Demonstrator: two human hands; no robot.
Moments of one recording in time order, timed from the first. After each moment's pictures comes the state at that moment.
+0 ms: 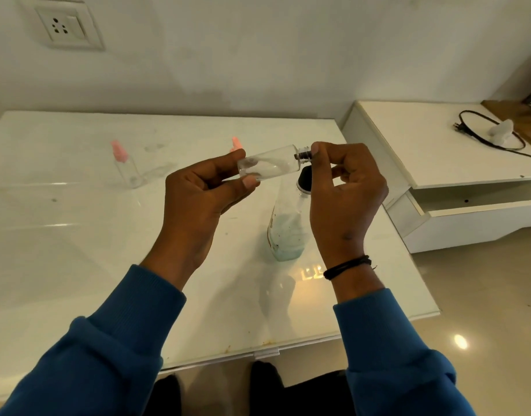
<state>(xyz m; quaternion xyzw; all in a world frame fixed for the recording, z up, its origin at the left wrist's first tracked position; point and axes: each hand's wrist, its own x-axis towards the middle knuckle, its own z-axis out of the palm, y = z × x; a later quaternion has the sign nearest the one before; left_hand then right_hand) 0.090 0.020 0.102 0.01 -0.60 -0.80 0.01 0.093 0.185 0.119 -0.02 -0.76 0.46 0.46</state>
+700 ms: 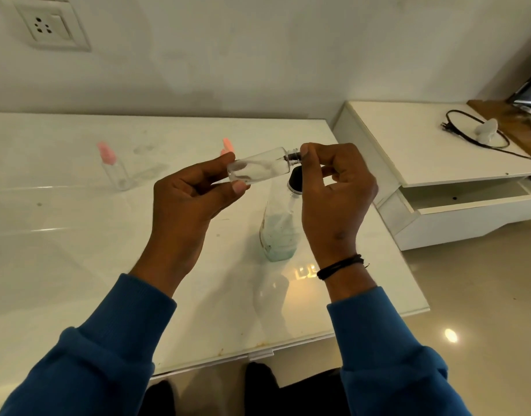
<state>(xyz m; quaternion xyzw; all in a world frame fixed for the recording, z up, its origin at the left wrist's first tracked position) 0.093 0.019 0.097 -0.02 -0.60 -0.80 0.03 0.095 0.185 0.122 -0.02 -0.77 0.45 0.46</state>
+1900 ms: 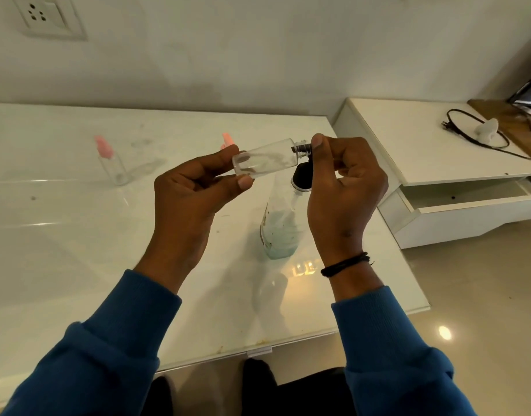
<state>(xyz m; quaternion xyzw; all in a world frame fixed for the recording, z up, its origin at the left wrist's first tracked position) 0.091 0.024 0.098 -0.03 -0.56 -0.82 0.05 0.091 0.187 0.123 -0.04 -0.75 0.47 0.46</state>
